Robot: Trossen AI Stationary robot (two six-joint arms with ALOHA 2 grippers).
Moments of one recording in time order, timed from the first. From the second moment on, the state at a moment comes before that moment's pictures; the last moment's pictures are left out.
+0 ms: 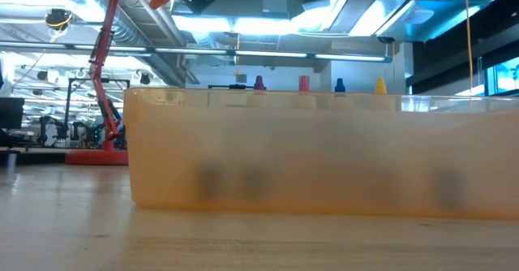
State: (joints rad) left arm -0.28 1.43 1.10 -0.29 0.17 -0.25; right arm 0.37 1.71 1.37 -0.18 0.19 -0.11
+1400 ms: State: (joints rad) left arm -0.33 0.99 0.51 0.62 -0.04 -0.11; right arm 0.49 1.61 1.37 0.17 0.57 -0.45
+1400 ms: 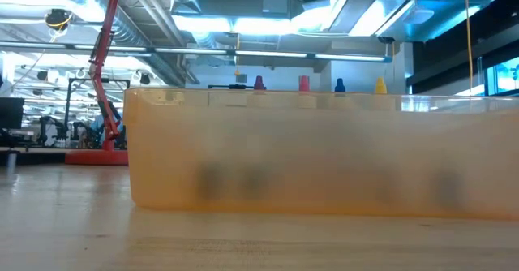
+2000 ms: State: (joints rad) left arm -0.33 0.99 0.51 0.76 -0.03 0.01; right arm 0.44 1.64 1.37 0.24 0.53 -0.48
